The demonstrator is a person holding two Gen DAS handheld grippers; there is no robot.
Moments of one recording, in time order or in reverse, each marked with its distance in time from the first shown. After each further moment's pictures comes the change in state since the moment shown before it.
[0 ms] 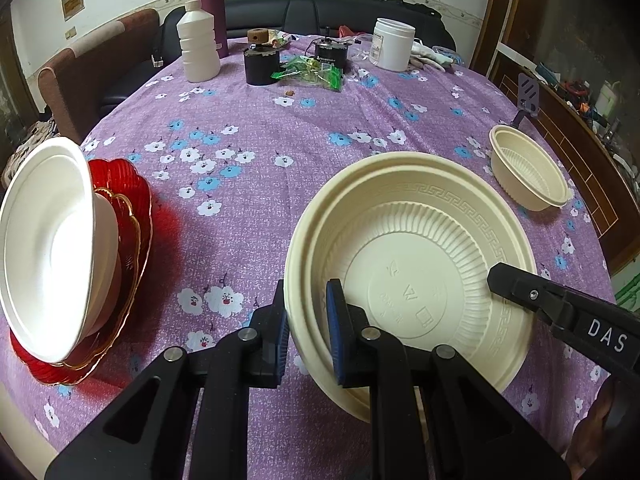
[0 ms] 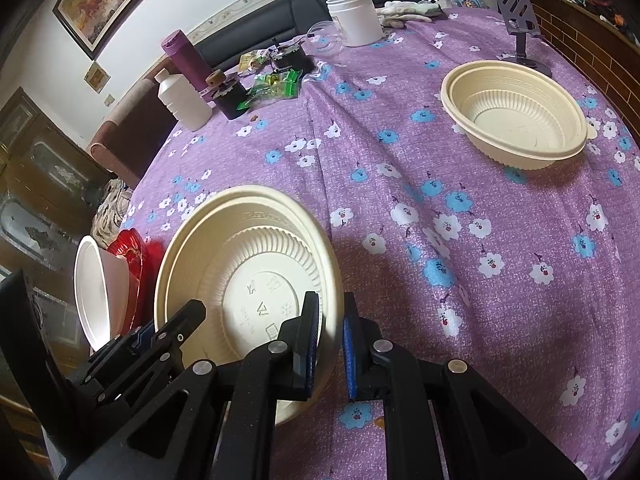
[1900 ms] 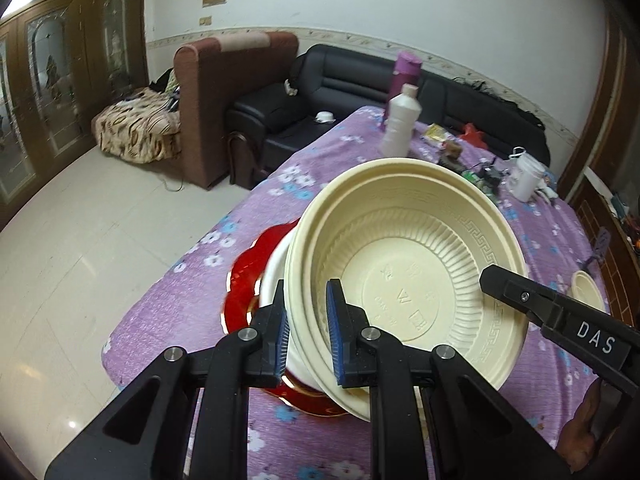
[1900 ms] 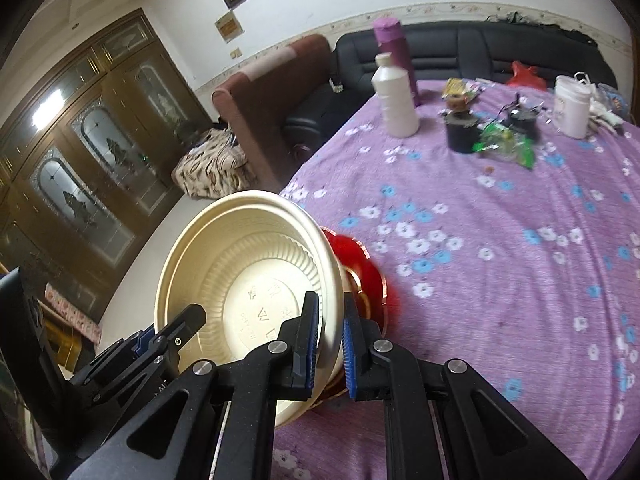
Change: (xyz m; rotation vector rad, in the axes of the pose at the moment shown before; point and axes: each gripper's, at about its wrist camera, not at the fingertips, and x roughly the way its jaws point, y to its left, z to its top) left arm -0.086 0.194 -0.006 -0.354 -0.193 0.223; right arm 0.014 0.235 0.003 -0.381 -0.022 0.255
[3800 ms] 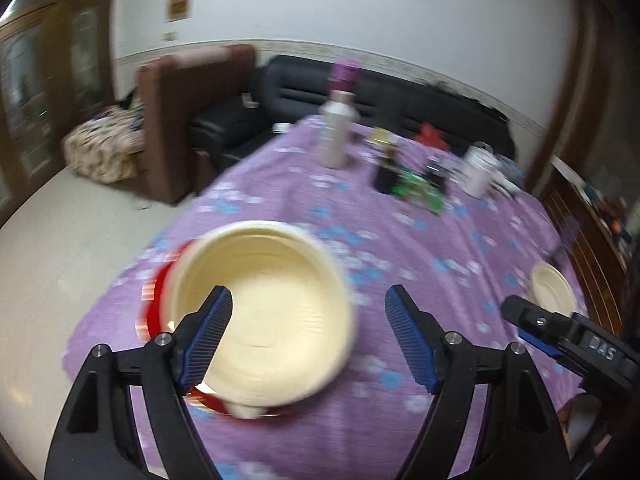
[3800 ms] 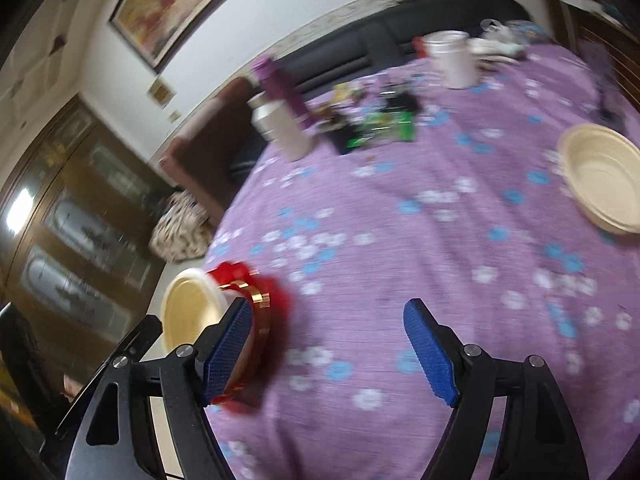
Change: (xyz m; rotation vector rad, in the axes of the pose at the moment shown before) left arm -0.023 -0.086 0.000 0.090 -0.040 -0.133; right arm -0.072 -0.138 -0.036 0.336 -0.116 -0.070
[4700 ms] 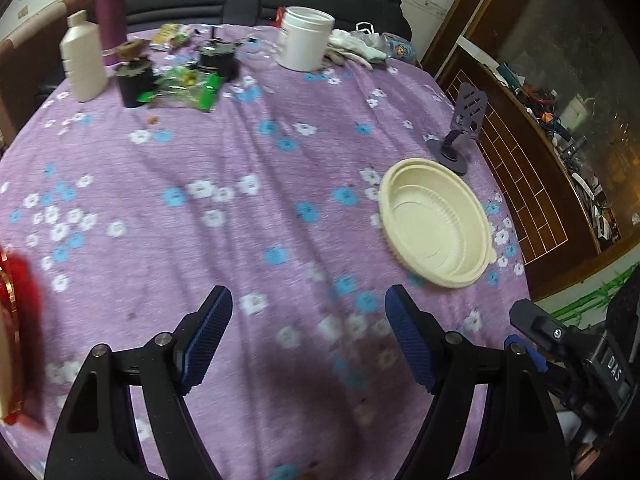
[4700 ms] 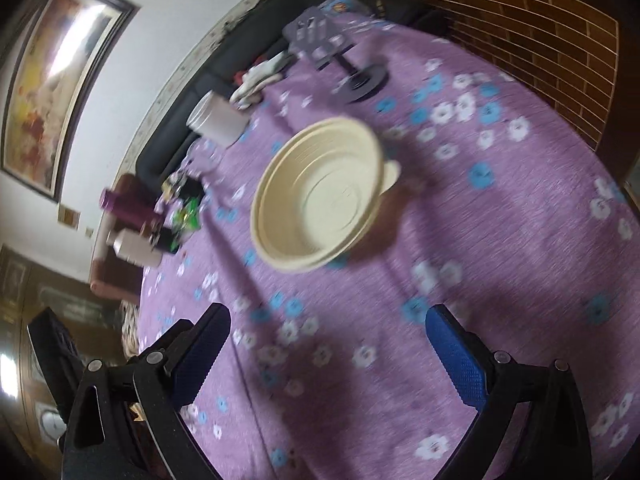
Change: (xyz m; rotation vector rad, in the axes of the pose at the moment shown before) left arm 0.108 -0.247 -0.013 0.204 0.390 -0.304; right arm -0.092 -0.247 0.030 0.475 -0.060 -0.180
